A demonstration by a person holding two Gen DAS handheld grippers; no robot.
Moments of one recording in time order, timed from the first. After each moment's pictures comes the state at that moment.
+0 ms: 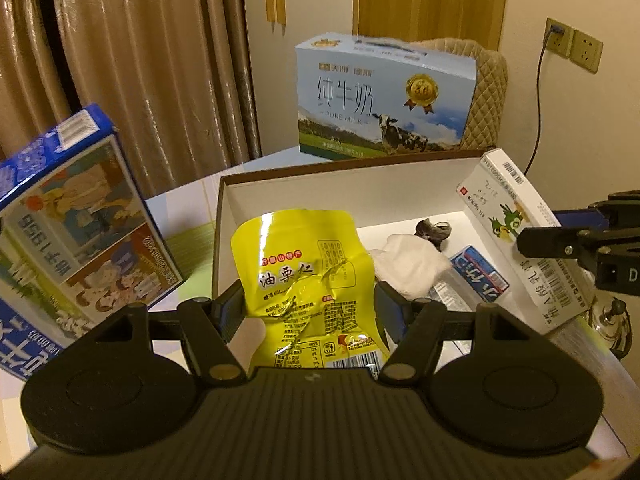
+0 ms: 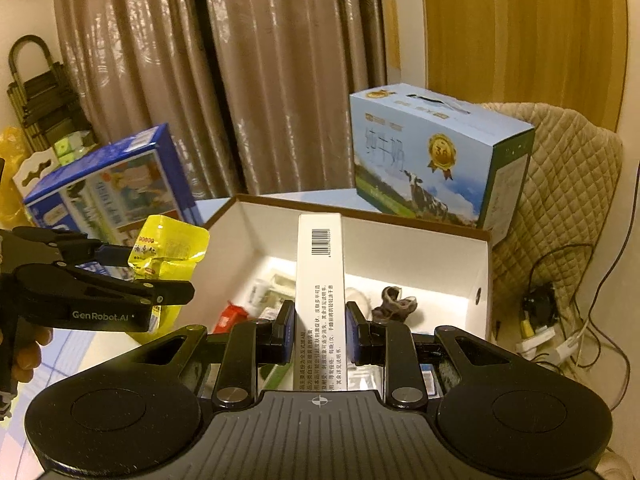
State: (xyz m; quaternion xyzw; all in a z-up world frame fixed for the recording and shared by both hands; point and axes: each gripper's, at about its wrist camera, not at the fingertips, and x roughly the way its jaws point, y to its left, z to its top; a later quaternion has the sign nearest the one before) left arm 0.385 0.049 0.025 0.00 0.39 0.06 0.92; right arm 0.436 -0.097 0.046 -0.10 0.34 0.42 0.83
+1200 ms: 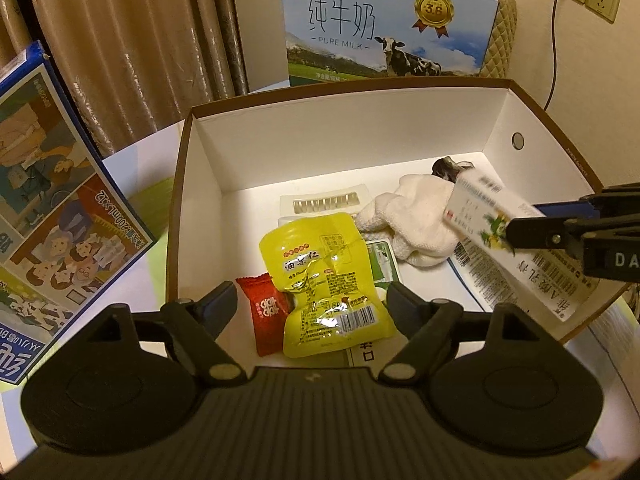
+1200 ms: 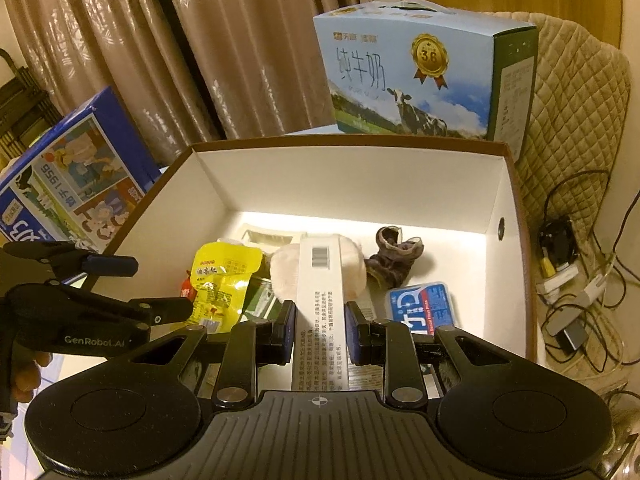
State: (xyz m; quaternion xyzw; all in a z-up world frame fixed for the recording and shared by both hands) left arm 0.420 0.055 -0.030 0.00 0.46 0.05 0.89; right arm 0.473 -0.080 -0.019 -0.07 0.42 0.40 0.81
